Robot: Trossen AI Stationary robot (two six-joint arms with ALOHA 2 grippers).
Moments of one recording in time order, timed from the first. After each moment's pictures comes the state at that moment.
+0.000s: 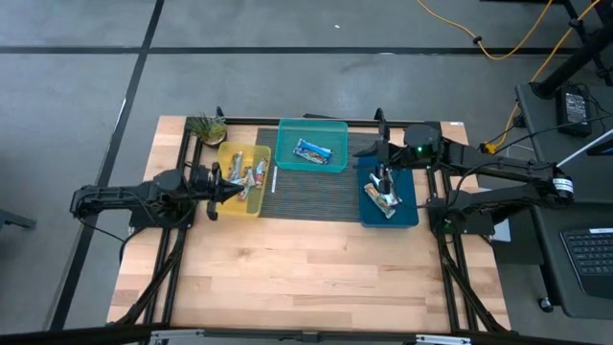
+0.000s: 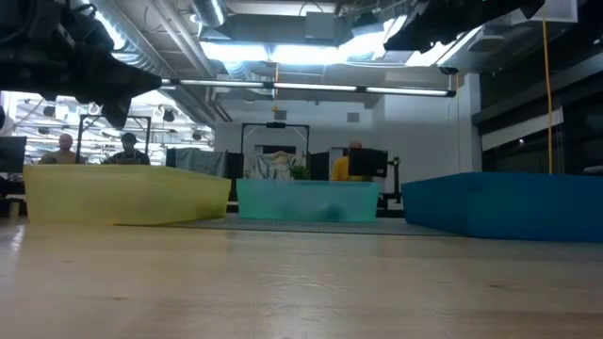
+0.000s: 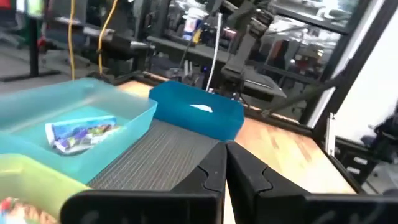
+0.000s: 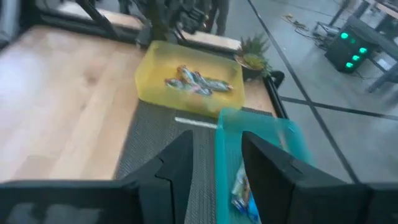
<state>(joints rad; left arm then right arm) 0.08 0.03 0.01 0.03 -0.06 -0.31 -0.26 0.99 0.85 -0.24 -0.12 -0.31</state>
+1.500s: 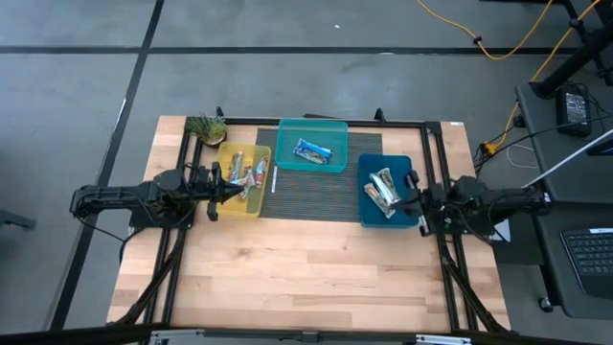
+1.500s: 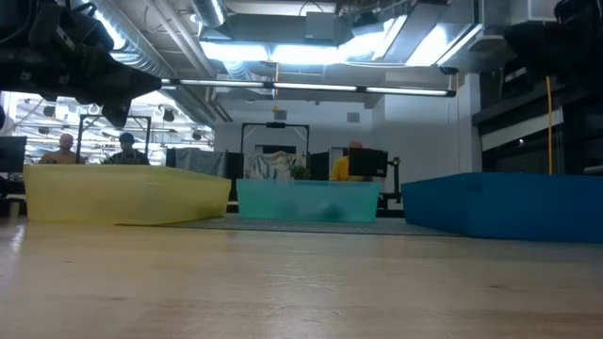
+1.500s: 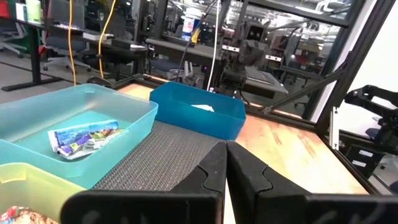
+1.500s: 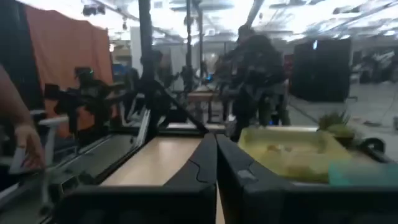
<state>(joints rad) 0.08 0.03 0.01 0.03 -0.05 -0.26 0.09 0.01 0.01 0.18 -0.10 0.05</state>
